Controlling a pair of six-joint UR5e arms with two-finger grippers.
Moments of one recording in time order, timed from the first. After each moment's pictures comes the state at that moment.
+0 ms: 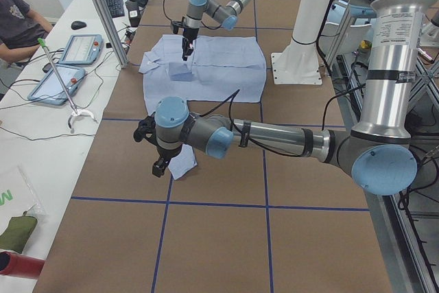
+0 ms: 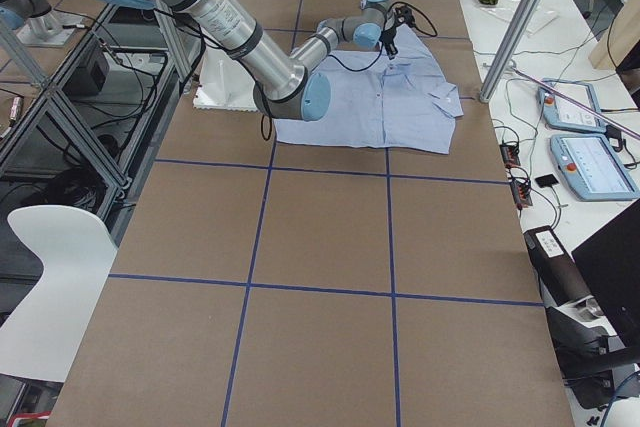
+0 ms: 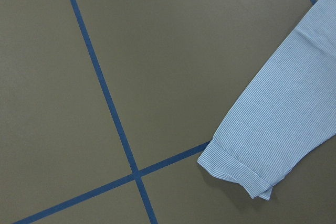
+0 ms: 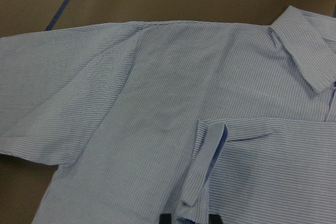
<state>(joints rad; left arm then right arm) -1.51 -1.63 -1.63 -1.86 -2.38 0.06 0.60 -0.51 1.14 -1.12 1.78 0.89</state>
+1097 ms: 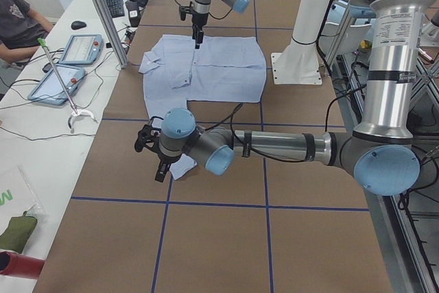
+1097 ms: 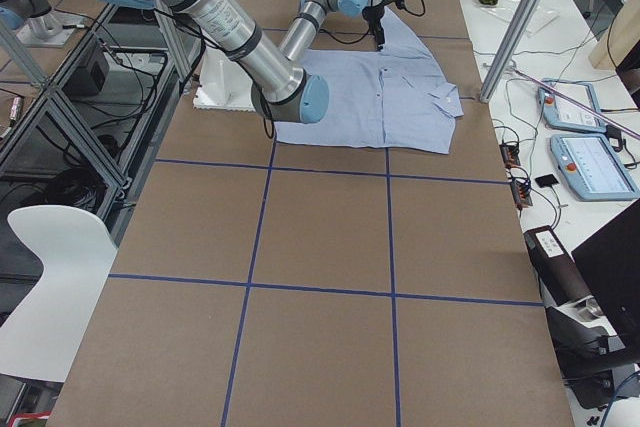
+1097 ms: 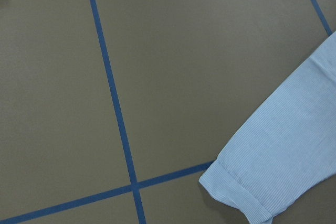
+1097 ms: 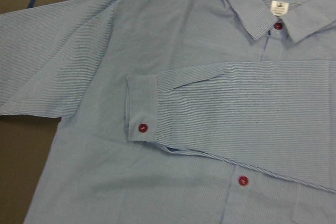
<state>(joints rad) -1.46 -1.59 -1.53 -2.21 -2.34 -0.36 0.64 -0.61 1.55 -1.62 1.87 0.93</state>
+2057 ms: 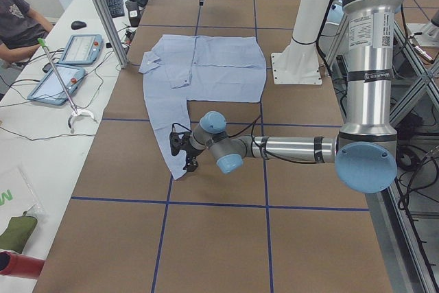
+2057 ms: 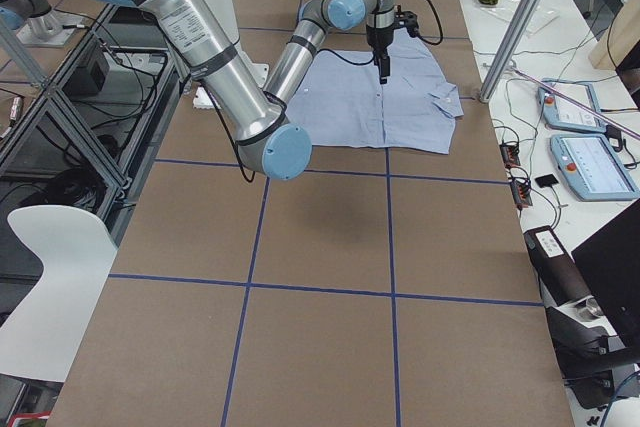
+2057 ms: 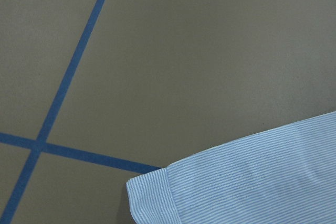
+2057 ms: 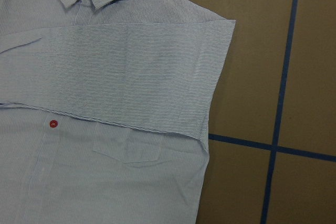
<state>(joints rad) -1.00 -1.51 -1.52 -2.57 -1.88 -1.22 0.92 -0.93 1.94 -1.96 2.05 0.68</state>
